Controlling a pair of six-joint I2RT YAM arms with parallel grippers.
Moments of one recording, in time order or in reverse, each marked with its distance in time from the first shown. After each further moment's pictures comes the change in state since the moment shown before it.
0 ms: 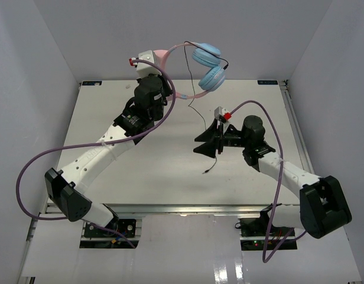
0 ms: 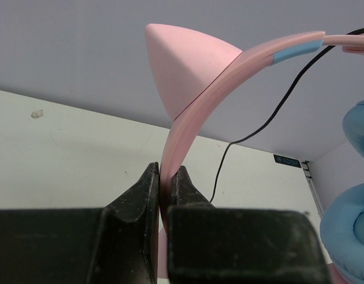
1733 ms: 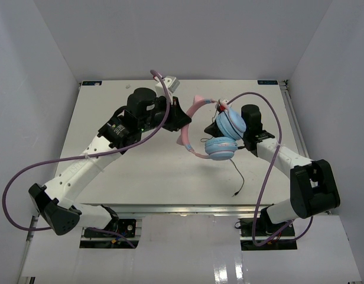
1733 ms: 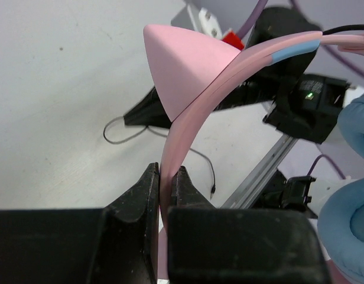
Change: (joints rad) left arm 0.000 -0.153 -0.079 -0.391 0.897 -0.034; right arm -0.106 0.171 0.166 -0.331 0.318 -0.392
